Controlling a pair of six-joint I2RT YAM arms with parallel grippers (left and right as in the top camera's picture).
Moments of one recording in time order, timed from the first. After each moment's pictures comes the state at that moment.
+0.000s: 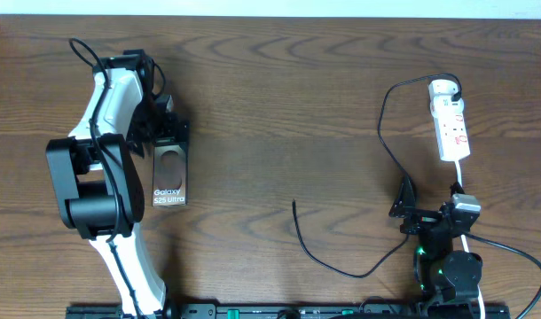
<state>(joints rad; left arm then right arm) 0.08 2.13 1.64 -1.25 0.07 0.02 0.08 0.01 0.01 -0.06 0.15 0.19</state>
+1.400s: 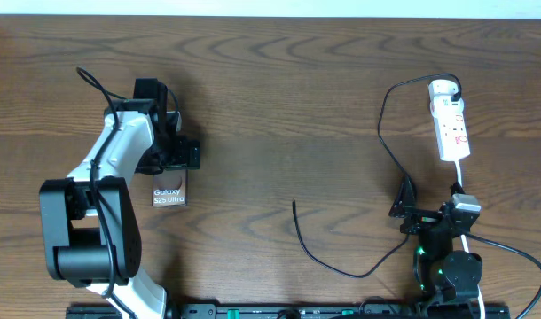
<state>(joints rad) 0.02 1.83 1.21 -0.91 0.04 -0.04 0.08 0.01 0.01 -0.06 0.15 0.19</state>
